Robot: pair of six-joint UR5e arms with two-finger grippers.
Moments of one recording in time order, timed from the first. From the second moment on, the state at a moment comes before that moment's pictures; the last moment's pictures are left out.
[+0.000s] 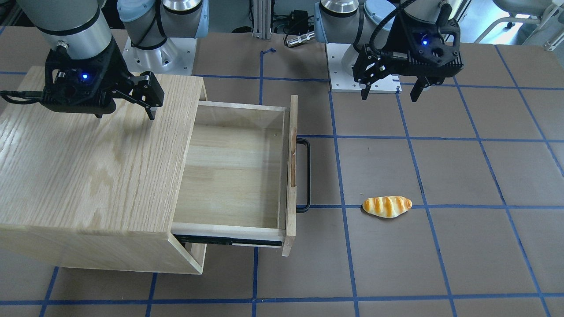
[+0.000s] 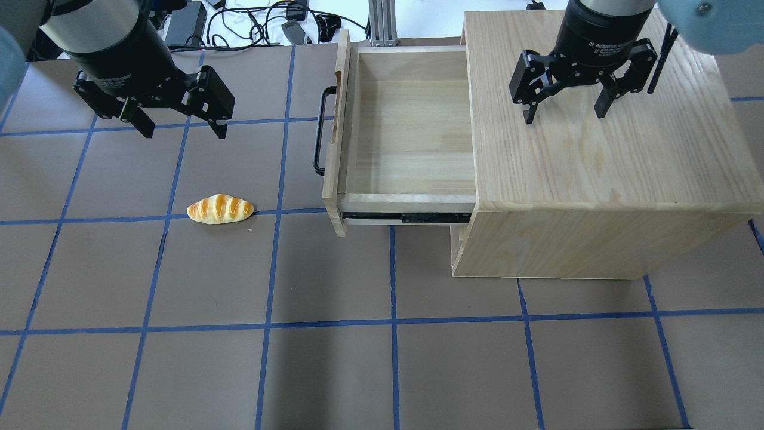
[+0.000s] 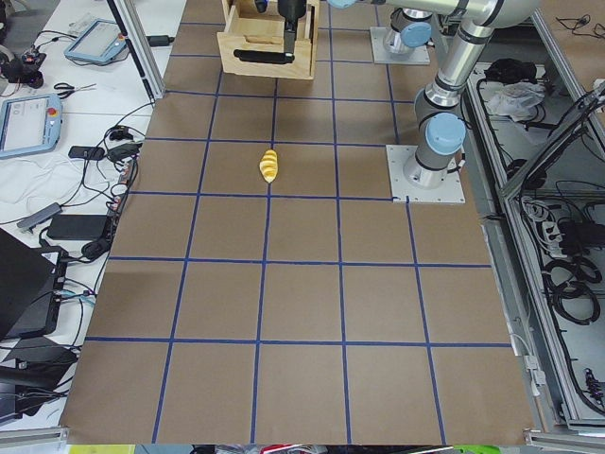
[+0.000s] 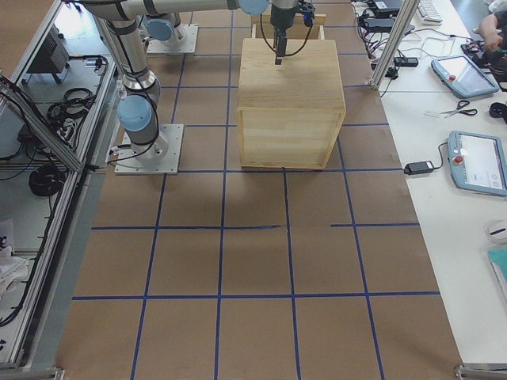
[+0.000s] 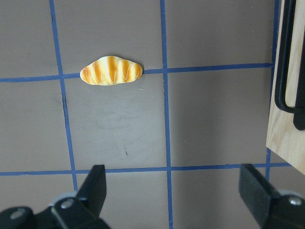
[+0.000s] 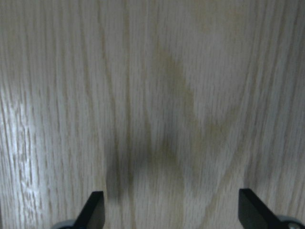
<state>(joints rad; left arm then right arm) -1.59 -1.53 -1.50 -1.61 1.61 0.02 1.60 -1.49 1.43 -1.47 -1.61 0.02</state>
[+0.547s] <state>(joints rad) -1.58 -1.54 -1.52 -1.59 1.60 0.03 1.60 -1.49 1.43 -1.47 -1.61 0.02</state>
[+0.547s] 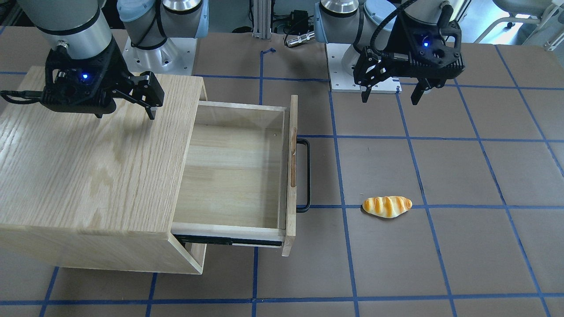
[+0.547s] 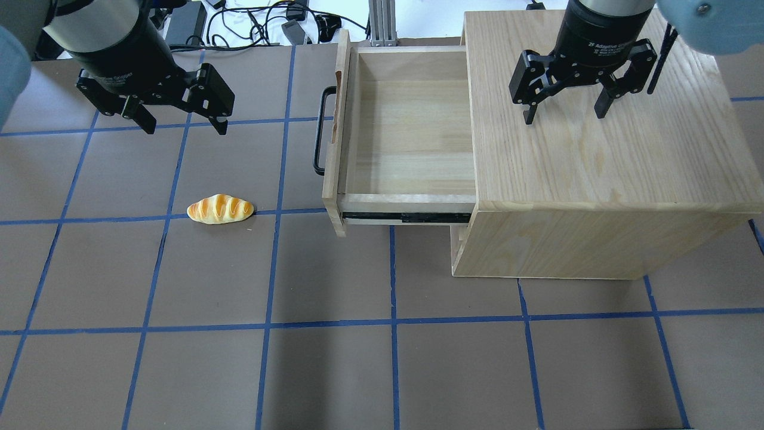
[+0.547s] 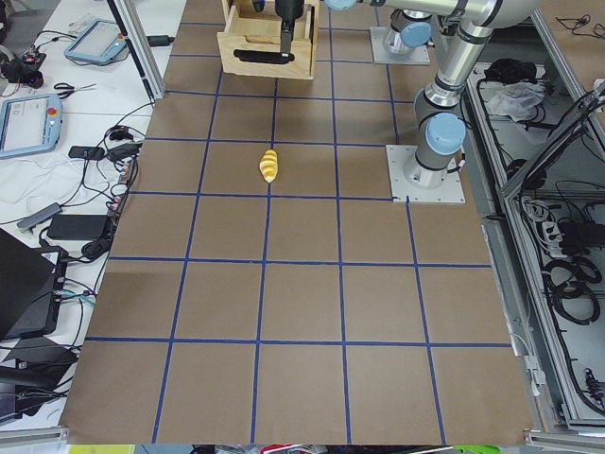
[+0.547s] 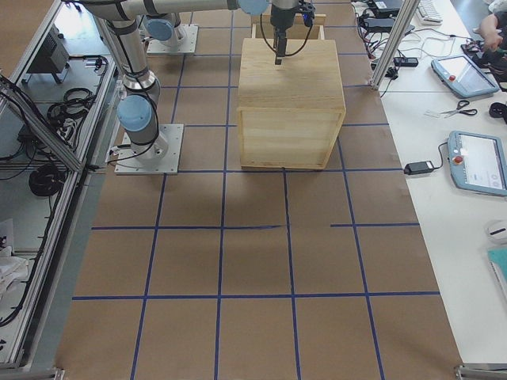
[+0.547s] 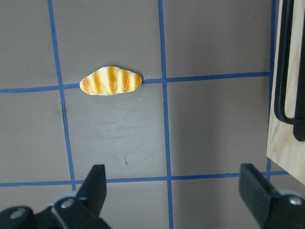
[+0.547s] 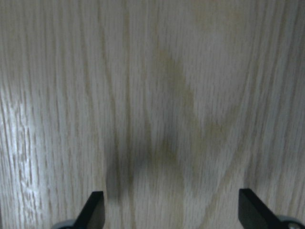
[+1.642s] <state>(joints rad) -1.54 -1.53 -1.52 -1.59 1.55 0.04 1.60 -1.49 1.43 -1.47 -1.61 0.02</state>
